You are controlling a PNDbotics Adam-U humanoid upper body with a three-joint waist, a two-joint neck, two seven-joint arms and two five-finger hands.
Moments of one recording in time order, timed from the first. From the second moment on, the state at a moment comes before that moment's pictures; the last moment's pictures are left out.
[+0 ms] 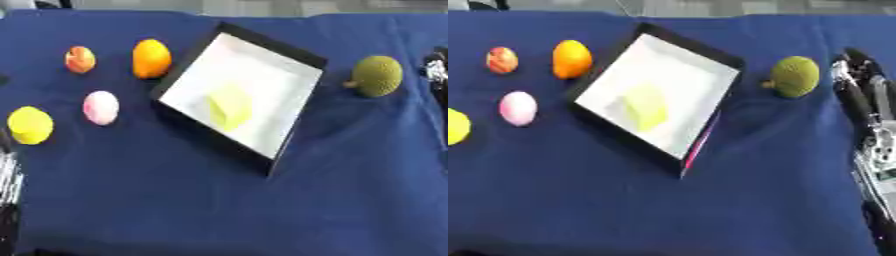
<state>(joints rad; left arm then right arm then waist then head) -0.23 0.34 0.18 -1.73 0.15 -0.06 0.52 -0.37 -0.42 0.07 -1.66 -0.12 0.10 -0.33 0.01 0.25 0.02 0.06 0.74</state>
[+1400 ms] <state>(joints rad) -0.38 1.02 -0.04 -1.70 0.02 0.30 -0.02 -0.35 -0.44 0.07 -1.66 -0.12 0.10 -0.32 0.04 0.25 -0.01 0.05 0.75</state>
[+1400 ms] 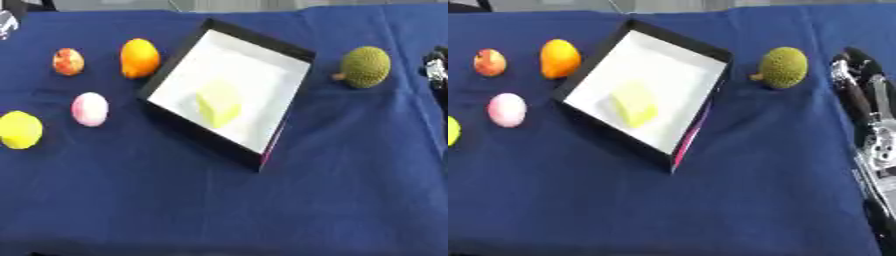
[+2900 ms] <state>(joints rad) -0.41 1.13 -0.19 -1.49 -0.24 0.25 -0.70 -0.35 -0.45 0.07 -1.65 -0.12 0.10 -0.32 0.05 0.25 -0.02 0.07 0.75</state>
